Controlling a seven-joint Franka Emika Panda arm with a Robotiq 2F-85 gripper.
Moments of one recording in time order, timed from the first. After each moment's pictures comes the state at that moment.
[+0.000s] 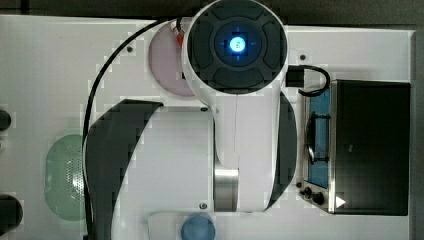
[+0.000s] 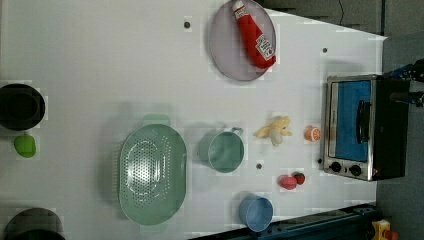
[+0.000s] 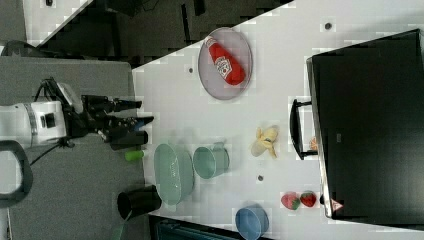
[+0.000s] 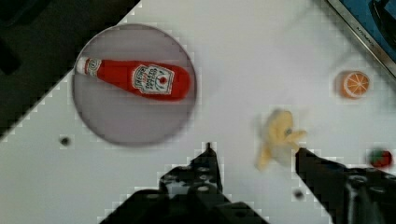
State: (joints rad) arm 0.01 -0.04 -0.01 -1.77 -0.01 0.19 0.01
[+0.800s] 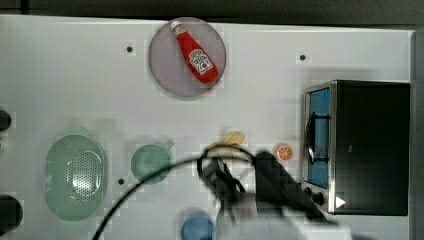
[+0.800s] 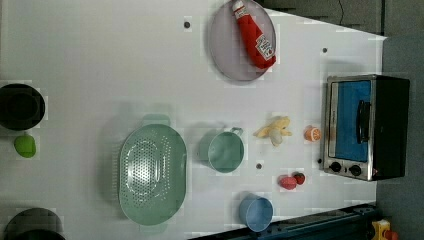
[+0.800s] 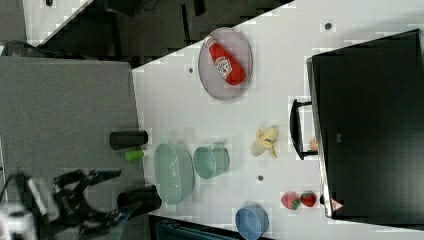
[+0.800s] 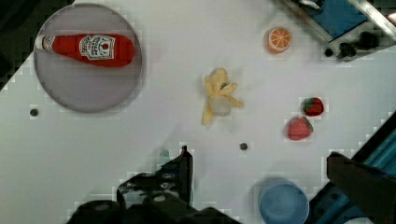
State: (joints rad) arm -0.02 -0.51 -0.03 -2.07 -0.03 0.07 0.03
